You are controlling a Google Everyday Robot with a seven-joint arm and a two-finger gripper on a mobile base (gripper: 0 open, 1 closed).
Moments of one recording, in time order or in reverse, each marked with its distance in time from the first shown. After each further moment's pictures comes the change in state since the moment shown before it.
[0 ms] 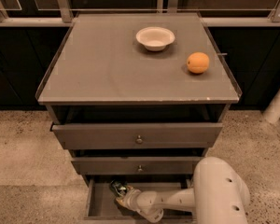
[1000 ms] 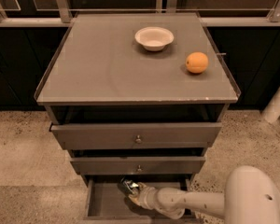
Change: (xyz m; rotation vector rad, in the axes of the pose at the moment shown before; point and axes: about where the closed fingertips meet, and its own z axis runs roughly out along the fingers) arm 0.008 -0.030 -0.066 -0.100 -0.061 -0.033
